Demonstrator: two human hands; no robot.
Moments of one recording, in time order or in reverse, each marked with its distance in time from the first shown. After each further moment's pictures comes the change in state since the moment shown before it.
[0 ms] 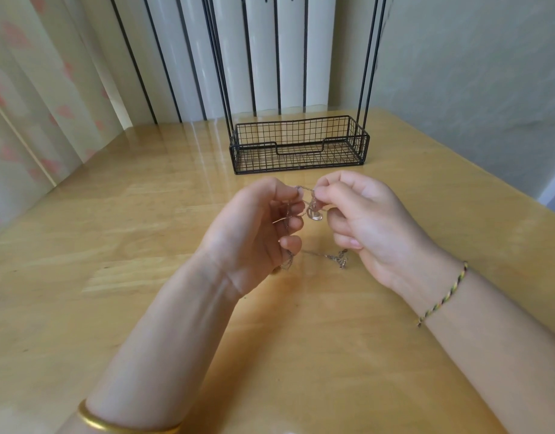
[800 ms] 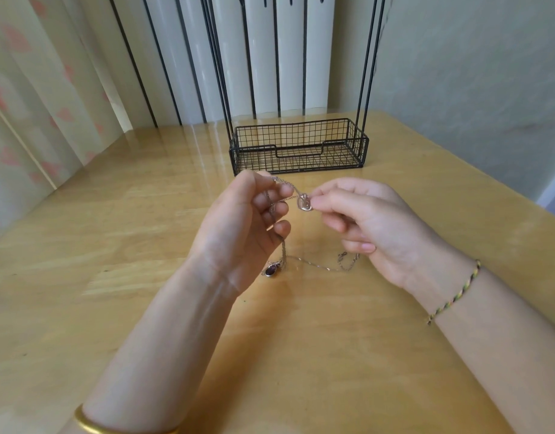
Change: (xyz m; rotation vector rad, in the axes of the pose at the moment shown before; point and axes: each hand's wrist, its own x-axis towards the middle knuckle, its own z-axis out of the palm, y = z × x) left_hand 0.003 0.003 0.000 -0.144 0.097 0.197; right_hand 0.000 -0.006 -0.011 -0.072 -0.101 0.041
